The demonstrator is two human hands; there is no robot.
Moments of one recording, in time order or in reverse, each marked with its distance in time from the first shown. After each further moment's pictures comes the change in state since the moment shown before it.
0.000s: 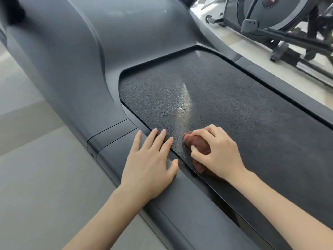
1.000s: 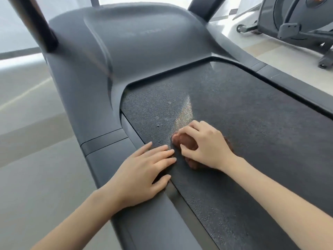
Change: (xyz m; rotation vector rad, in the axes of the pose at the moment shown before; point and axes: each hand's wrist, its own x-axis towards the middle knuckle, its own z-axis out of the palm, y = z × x) left_hand 0.016 0.018 -0.004 -0.068 0.055 0.209; right_hand 0.063 0.046 0.011 0.139 -0.106 -0.361
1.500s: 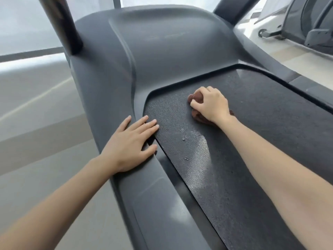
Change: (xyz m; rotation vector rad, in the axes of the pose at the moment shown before) left_hand 0.015 -0.124 -0.018 0.202 -0.023 -0.322; right_hand 0.171 0.043 0.050 -0.030 0.069 0.279
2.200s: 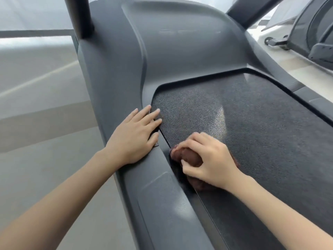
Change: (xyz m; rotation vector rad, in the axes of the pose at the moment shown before) left_hand -0.002 0.002 0.002 -0.076 0.118 -0.040; right_hand -0.146 -0.061 -0.037 0.151 -0.101 -0.472
